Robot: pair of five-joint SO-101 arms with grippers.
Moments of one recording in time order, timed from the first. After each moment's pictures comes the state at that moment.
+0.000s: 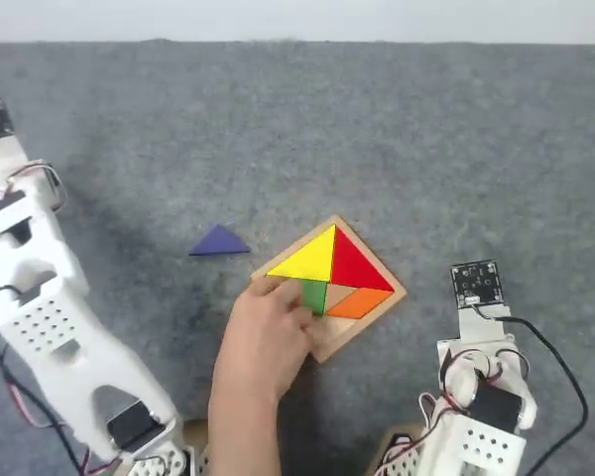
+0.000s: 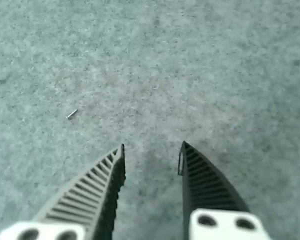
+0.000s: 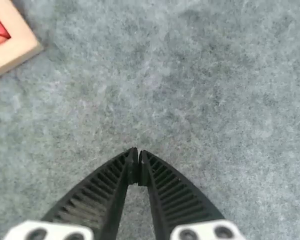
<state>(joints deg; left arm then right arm) -41.8 44.7 -10.6 20.9 -8.0 17.0 -102.3 95.7 75.0 26.2</state>
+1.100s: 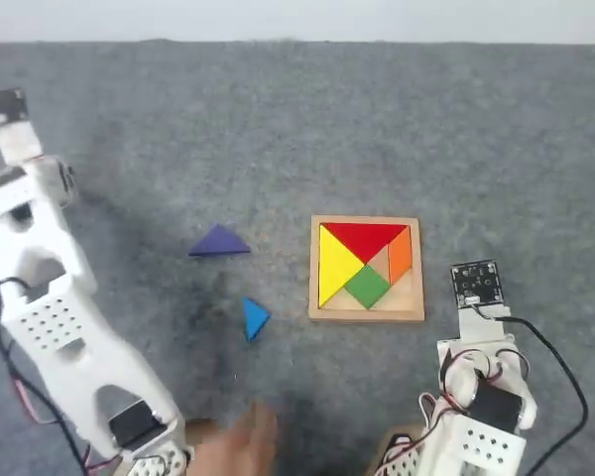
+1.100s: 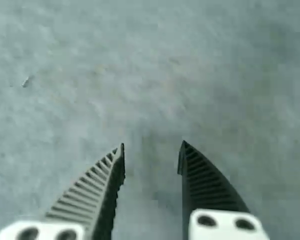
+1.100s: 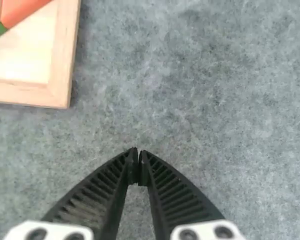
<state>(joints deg) -38.8 42.8 -20.0 47.6 -11.2 17.0 -102.3 95.7 75.0 26.2</state>
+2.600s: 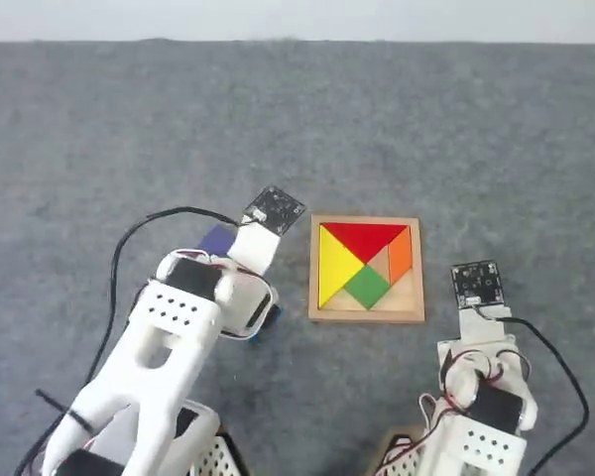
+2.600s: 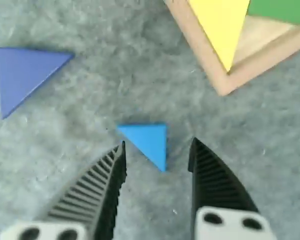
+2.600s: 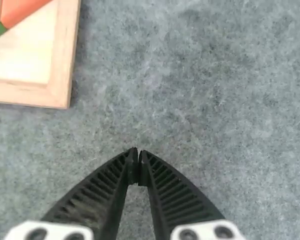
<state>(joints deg) 13.9 -33.6 55.3 68.5 -8.0 17.0 -102.3 95.7 75.0 26.2</state>
